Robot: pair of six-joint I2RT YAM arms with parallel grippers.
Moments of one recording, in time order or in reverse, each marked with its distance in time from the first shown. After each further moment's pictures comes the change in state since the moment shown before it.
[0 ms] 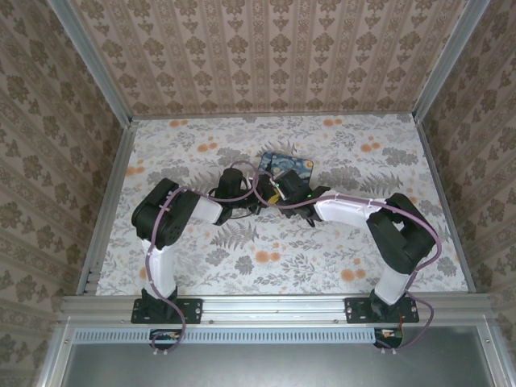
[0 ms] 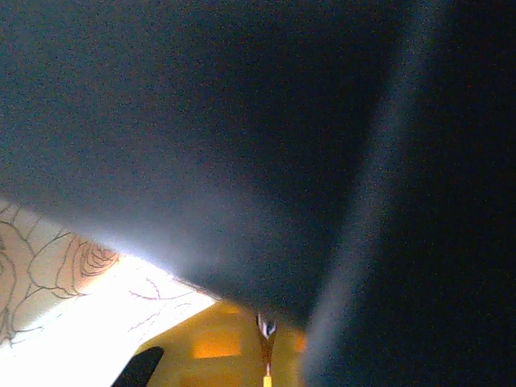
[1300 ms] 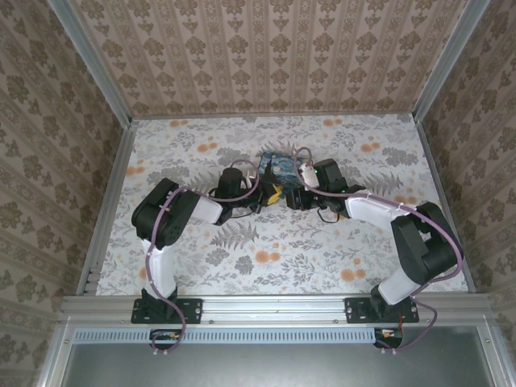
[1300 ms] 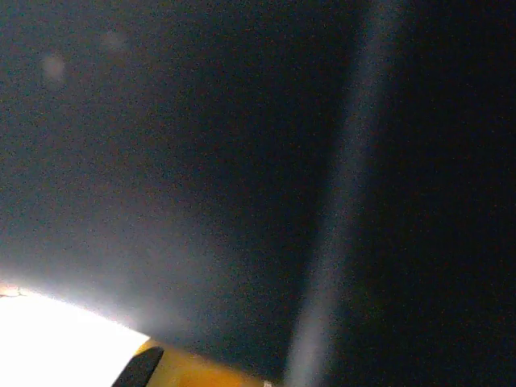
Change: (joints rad) left arm 0.000 0.000 0.000 0.035 0.008 0.000; right arm -0.240 -0.152 -0.162 0.146 -0.639 0.233
